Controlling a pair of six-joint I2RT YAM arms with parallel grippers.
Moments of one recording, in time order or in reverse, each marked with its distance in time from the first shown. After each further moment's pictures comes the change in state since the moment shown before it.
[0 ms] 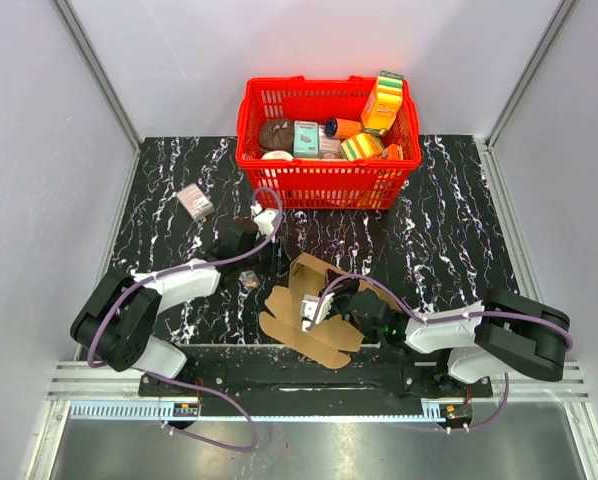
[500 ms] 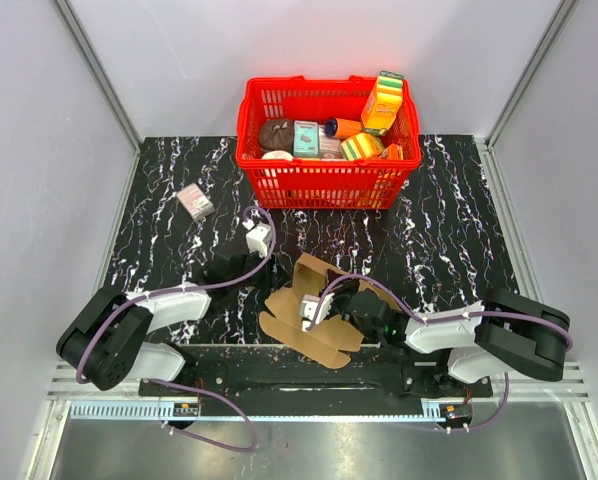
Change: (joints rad) left arm -0.035 -0.119 -0.231 0.235 -0.005 0.003; right arm 0.002 0.000 0.000 -0.002 0.000 -0.001
